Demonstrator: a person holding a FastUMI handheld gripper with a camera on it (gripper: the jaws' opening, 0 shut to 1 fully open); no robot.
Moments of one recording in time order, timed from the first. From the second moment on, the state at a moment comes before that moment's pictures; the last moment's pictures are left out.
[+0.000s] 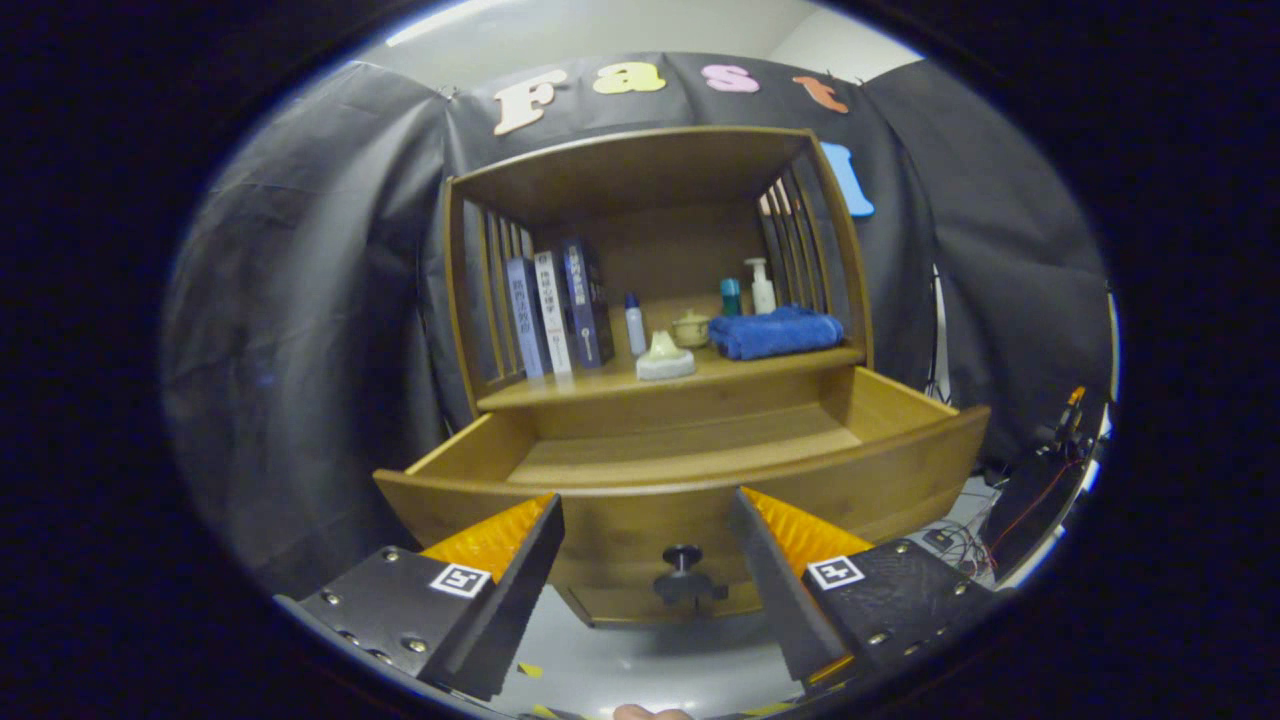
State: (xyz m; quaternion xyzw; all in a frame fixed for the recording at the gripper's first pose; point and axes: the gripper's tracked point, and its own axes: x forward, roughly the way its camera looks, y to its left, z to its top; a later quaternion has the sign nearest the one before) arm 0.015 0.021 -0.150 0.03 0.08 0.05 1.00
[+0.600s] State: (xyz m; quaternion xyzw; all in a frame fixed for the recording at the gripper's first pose) arm 0.046 0.017 -0.178 0.02 0.07 0.02 1.00
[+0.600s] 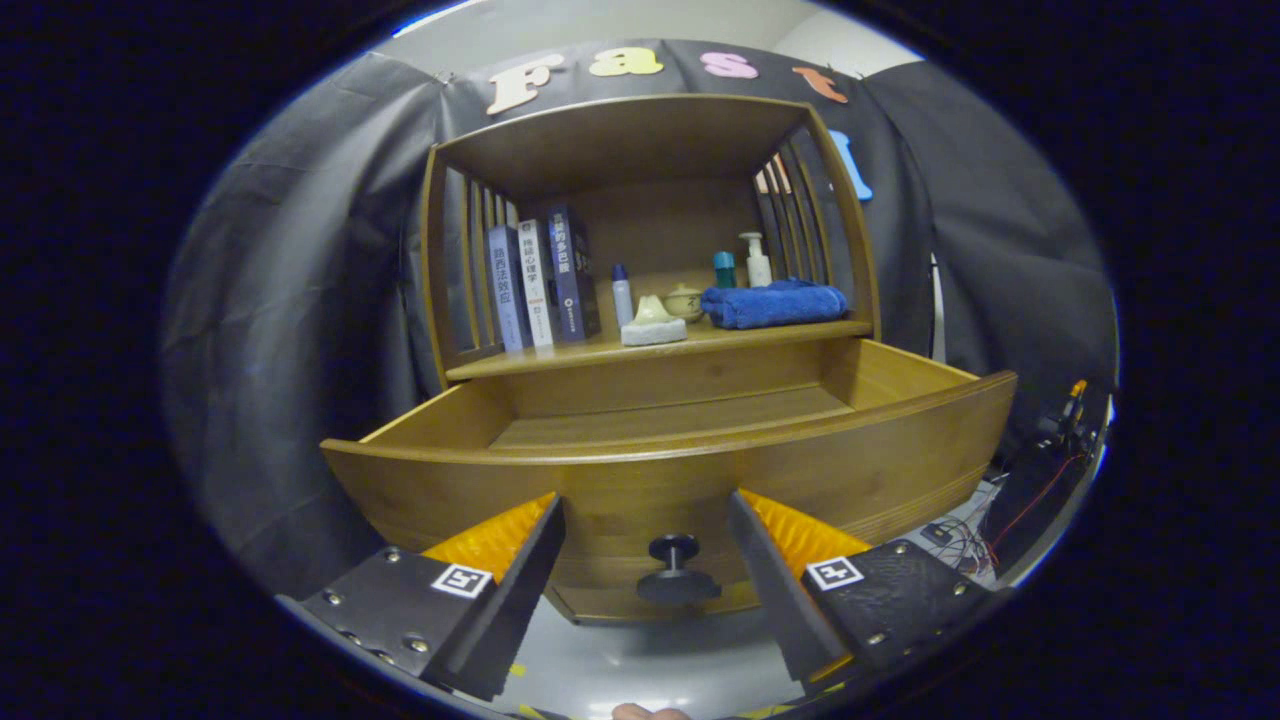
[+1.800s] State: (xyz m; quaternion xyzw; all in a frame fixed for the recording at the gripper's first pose) arm 0.162 0.024 -0.169 -0.01 0.00 0.02 1.00
